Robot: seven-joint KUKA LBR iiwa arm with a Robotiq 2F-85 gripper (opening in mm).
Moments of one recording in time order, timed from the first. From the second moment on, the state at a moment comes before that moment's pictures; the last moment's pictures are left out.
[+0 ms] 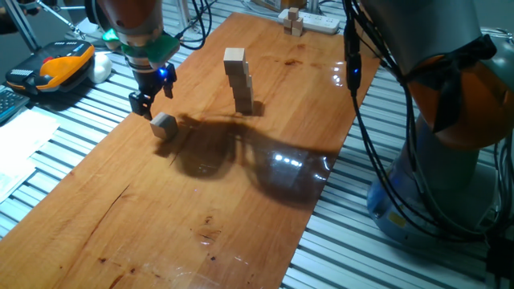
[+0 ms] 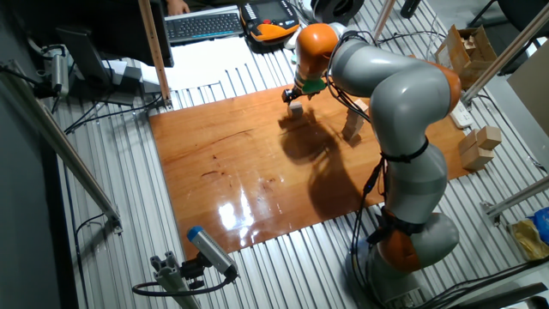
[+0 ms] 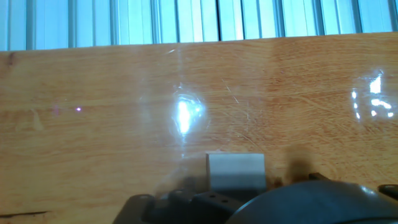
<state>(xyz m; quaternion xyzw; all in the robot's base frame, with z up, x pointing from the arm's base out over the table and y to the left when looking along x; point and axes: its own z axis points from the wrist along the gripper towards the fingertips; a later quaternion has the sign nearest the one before) 0.661 0.050 0.098 0.01 1.00 -0.02 0.07</state>
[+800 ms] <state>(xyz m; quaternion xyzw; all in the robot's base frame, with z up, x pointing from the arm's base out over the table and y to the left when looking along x) 0.668 0.051 0.083 0.00 1.00 -0.04 0.01</state>
